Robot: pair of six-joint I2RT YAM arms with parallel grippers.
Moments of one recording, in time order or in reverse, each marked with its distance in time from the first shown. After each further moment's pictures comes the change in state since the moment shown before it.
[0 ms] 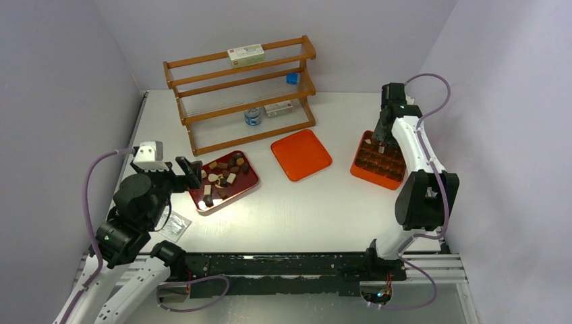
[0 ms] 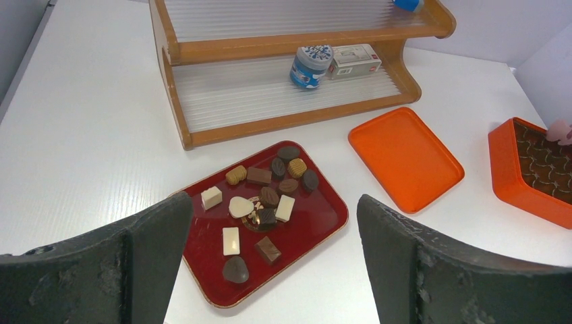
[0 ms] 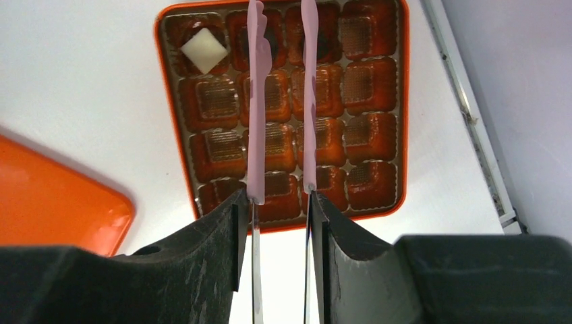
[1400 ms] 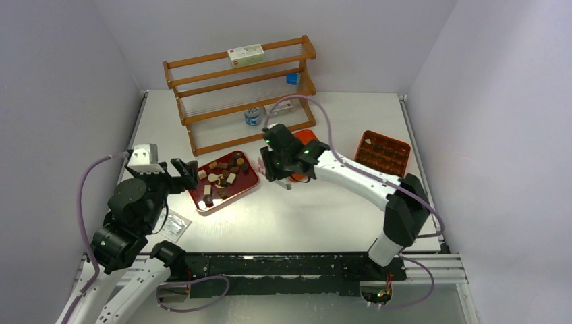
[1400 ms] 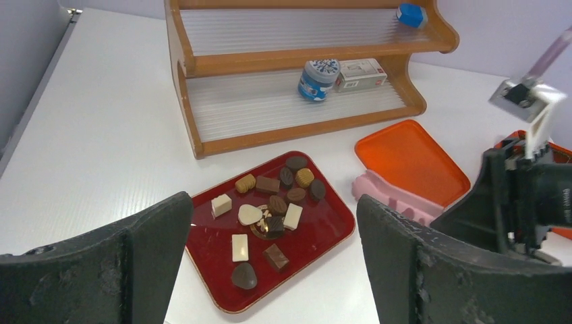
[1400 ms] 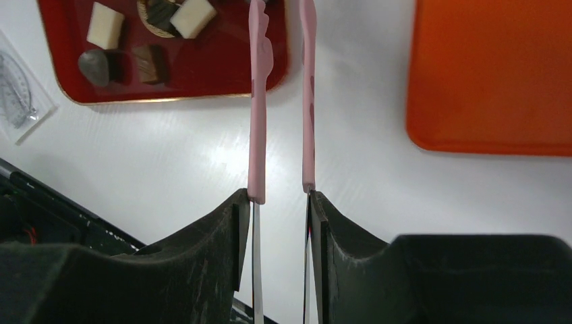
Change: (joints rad) left arm 0.007 -0.032 0.000 0.002 -0.024 0.022; right arm 0.895 -0.056 -0.134 0.240 -0.269 0.067
